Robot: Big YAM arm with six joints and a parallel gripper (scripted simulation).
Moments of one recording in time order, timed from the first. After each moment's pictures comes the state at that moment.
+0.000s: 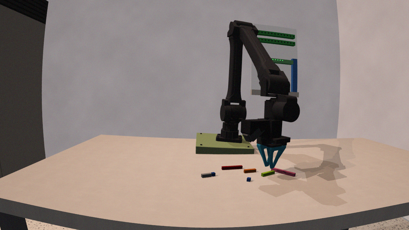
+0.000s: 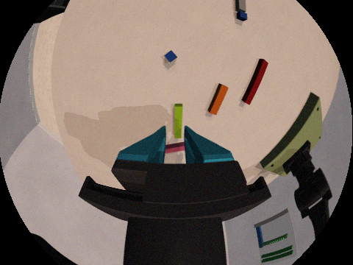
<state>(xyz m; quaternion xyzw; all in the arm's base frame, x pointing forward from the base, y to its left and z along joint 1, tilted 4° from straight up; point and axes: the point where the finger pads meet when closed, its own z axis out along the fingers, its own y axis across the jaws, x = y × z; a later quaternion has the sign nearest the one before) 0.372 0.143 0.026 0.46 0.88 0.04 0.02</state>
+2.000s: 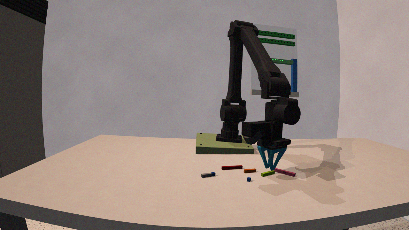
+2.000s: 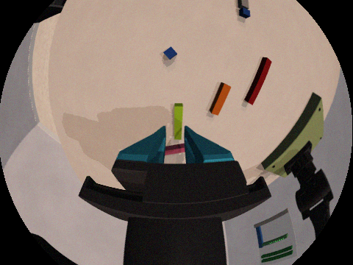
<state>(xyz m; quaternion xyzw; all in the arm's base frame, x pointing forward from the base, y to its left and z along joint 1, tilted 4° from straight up) 0.370 0.146 0.019 0.46 0.89 0.03 0.01</state>
